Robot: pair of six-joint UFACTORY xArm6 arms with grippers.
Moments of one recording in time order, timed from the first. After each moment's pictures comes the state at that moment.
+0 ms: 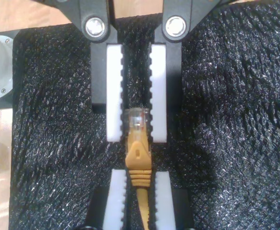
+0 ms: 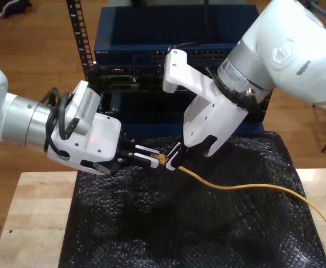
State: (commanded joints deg) left arm 11.6 -17.4 -42.5 -64.5 94.9 -245.2; right arm 23.4 -16.0 -57.8 34.2 72.0 -70.2
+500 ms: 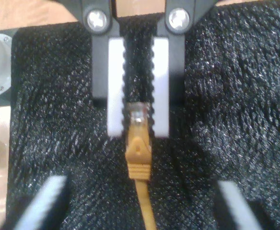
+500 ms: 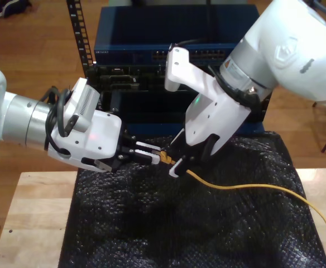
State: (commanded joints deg) left arm 11.8 -17.2 -42.9 -65.1 95.0 -246.4; right arm 22.5 -16.4 -57.8 34.0 72.4 -73.0
